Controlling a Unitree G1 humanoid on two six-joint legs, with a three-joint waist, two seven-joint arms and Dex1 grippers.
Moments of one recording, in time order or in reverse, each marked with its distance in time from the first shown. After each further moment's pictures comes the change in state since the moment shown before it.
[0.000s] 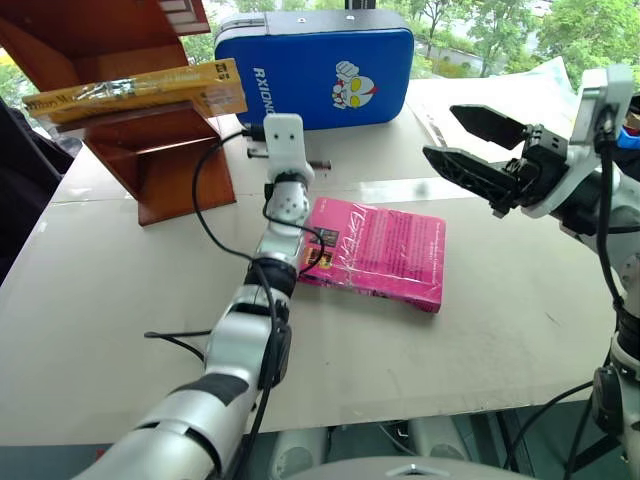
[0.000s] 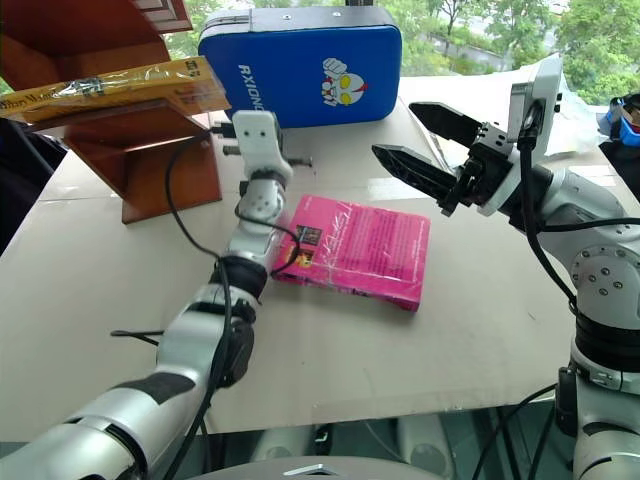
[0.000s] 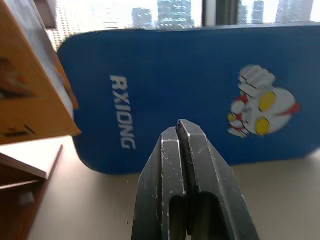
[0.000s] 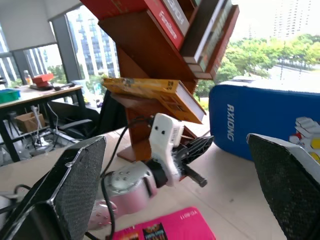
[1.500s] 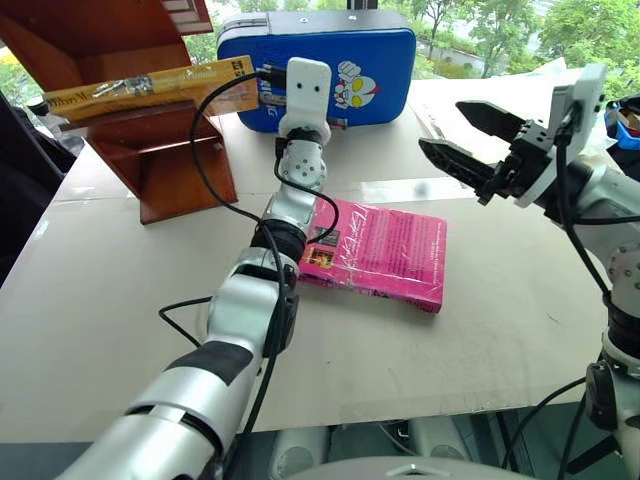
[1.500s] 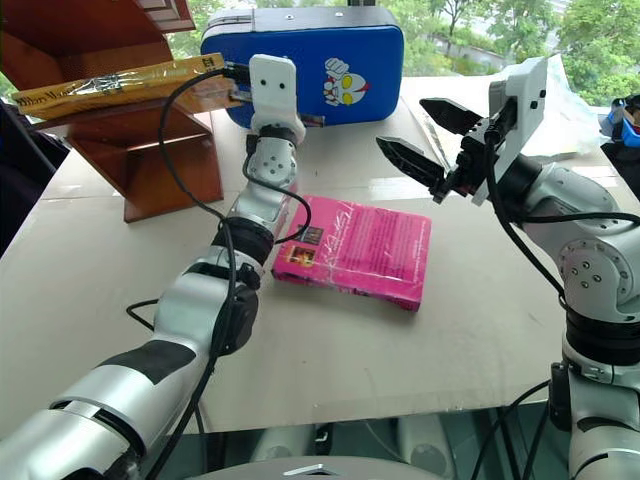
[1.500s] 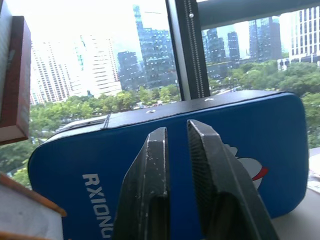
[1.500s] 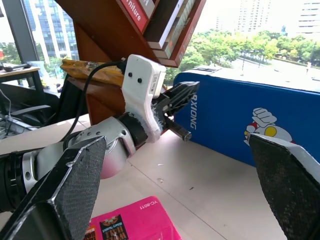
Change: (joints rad) left arm -0.456 -0.007 0.011 0.509 0.261 -0.216 0.368; right arm -0.105 0.038 0.034 0.004 -0.146 0.018 -0.101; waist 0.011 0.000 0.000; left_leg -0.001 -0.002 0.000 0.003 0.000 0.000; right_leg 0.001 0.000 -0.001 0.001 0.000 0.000
